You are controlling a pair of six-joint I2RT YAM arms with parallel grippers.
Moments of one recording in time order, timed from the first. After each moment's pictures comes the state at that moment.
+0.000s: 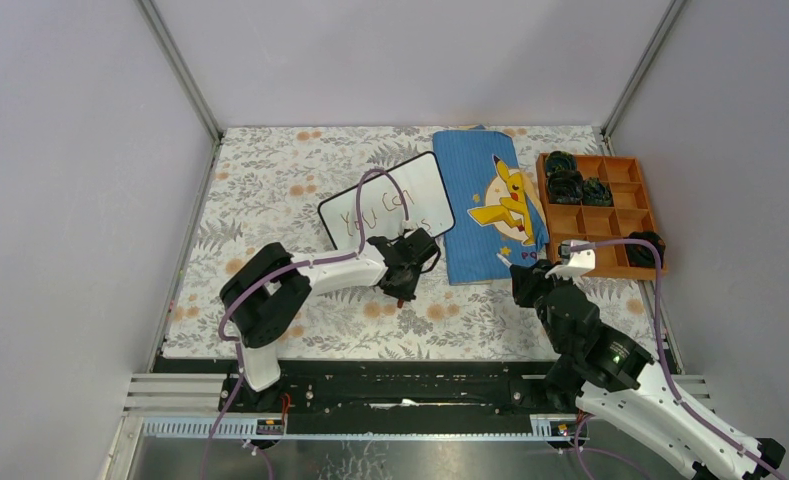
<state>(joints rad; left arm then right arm) -0.89 1.84 1.16 -0.55 -0.13 -0.55 0.84 0.35 0.47 -0.43 0.65 0.55</state>
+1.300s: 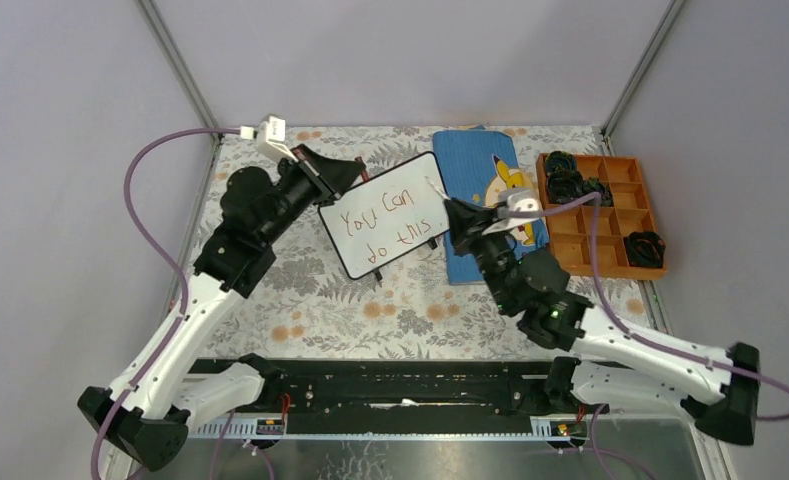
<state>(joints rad) -0.50 1.03 1.15 -0.14 0.09 -0.76 1.01 0.87 0.76 0.28 0.67 0.14</state>
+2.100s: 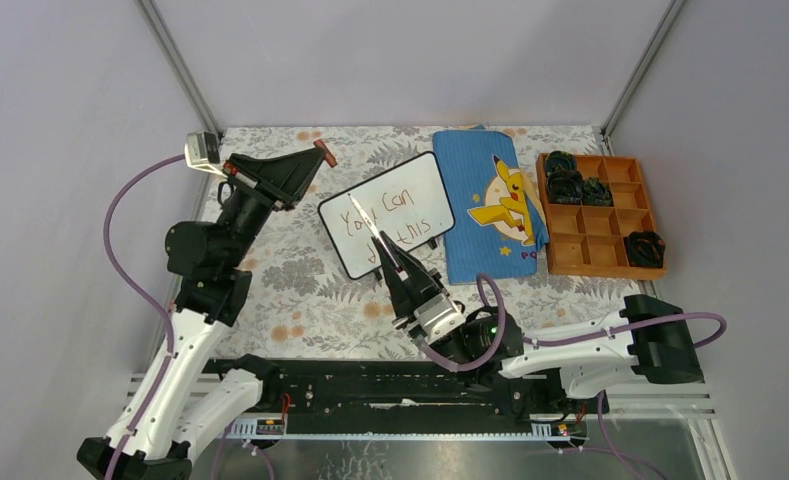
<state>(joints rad) -0.33 0.81 0.94 0.44 0.29 -1.32 1.55 1.36 0.81 1.42 0.59 -0.95</state>
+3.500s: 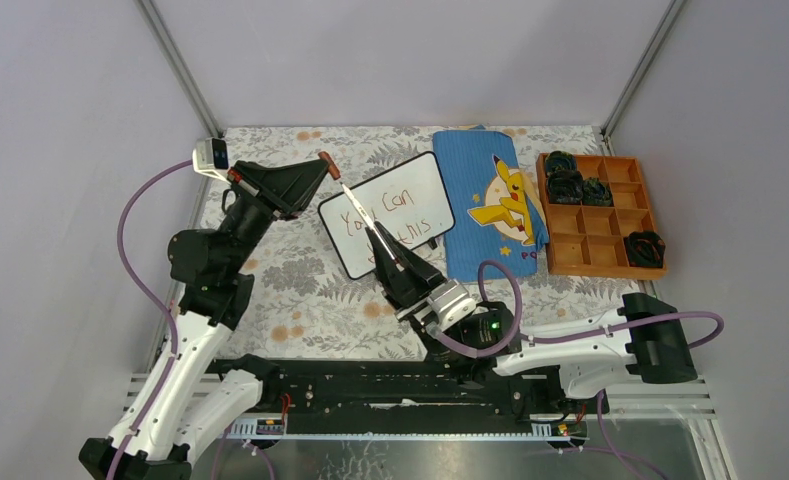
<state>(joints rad) -0.33 0.78 0.86 0.54 0.36 -1.45 1.55 1.39 0.91 1.45 0.59 -0.82</state>
